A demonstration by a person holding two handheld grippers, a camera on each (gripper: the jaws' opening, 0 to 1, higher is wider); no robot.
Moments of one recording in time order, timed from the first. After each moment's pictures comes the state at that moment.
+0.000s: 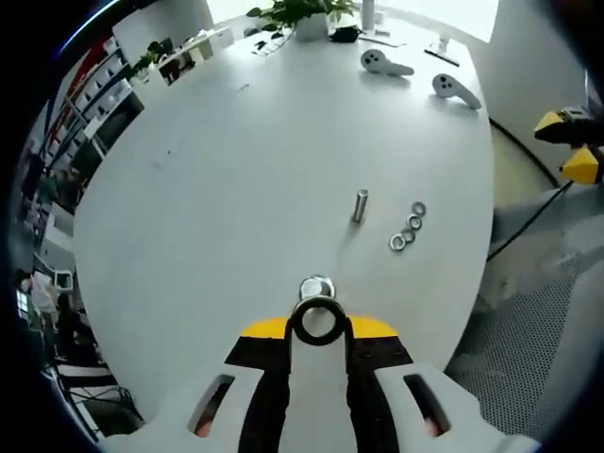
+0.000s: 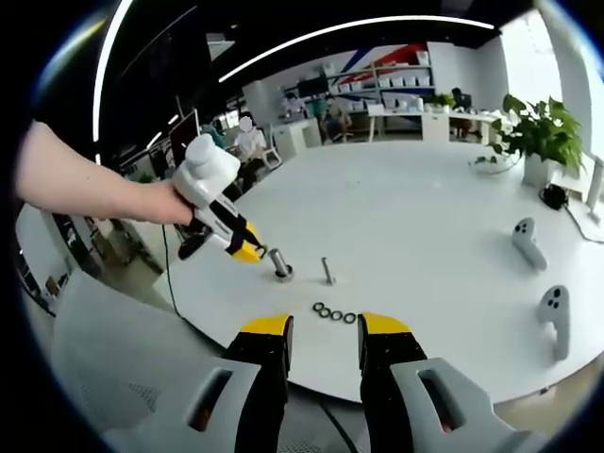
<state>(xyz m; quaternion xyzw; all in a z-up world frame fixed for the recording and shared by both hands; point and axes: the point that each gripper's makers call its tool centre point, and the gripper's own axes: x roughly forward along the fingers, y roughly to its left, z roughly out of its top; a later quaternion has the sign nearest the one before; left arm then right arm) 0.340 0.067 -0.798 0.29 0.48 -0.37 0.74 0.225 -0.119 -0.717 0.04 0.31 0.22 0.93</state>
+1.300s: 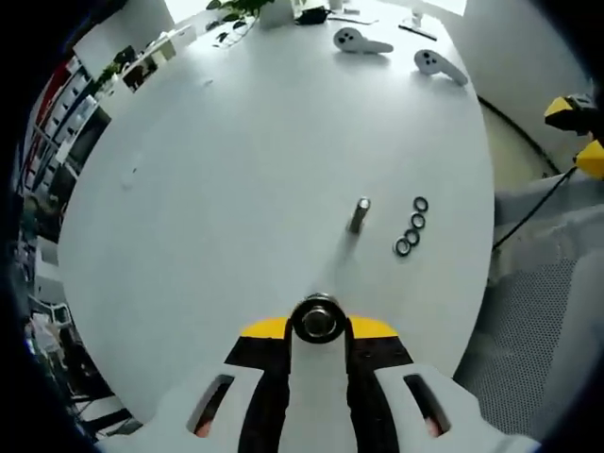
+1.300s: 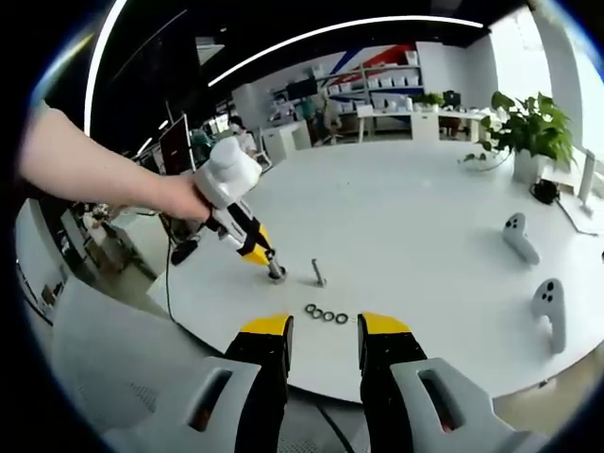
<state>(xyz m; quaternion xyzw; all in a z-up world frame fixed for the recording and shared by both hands) 0.349 0.045 -0.810 0.33 0.51 -0.41 0.67 0.227 -0.127 -0.718 0.05 0.31 0.20 0.93</state>
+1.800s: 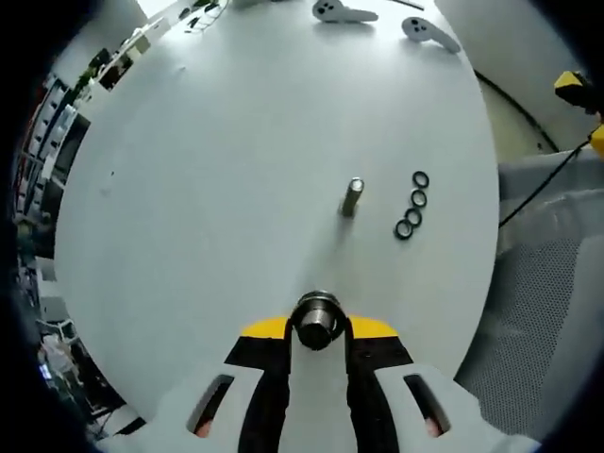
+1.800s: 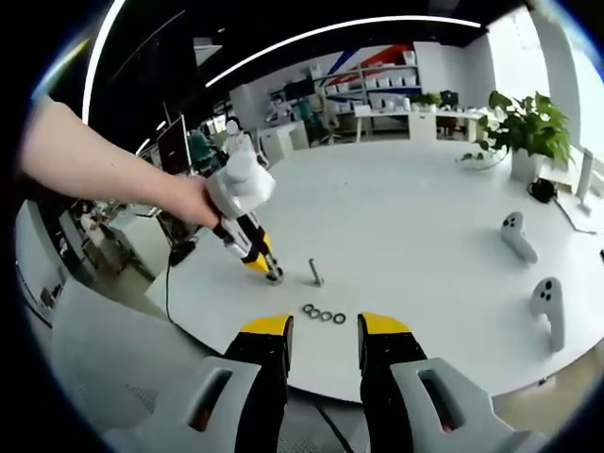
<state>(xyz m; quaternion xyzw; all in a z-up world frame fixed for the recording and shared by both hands) 0.353 0.047 -0.836 0.38 0.53 -0.42 0.63 0.228 -0.129 -0.718 0.05 0.31 0.19 0.93</state>
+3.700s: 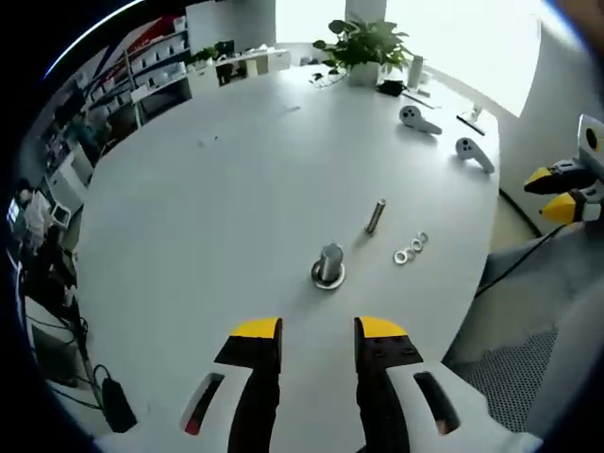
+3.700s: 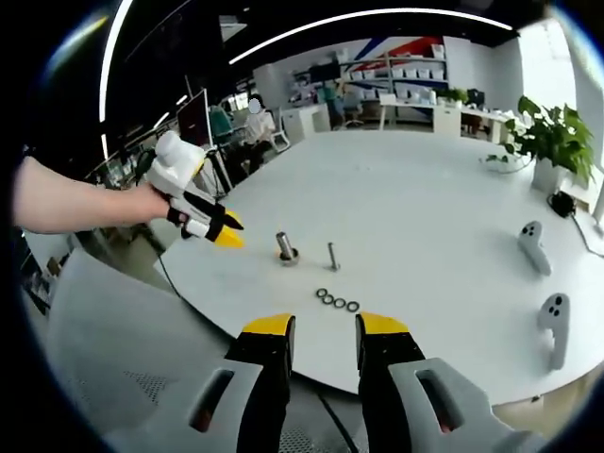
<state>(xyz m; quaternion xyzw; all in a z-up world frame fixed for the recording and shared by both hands) 0.306 0.108 -0.791 0.12 0.45 -0.31 0.83 0.219 -0.113 -0.727 0.00 0.34 0.24 0.91</state>
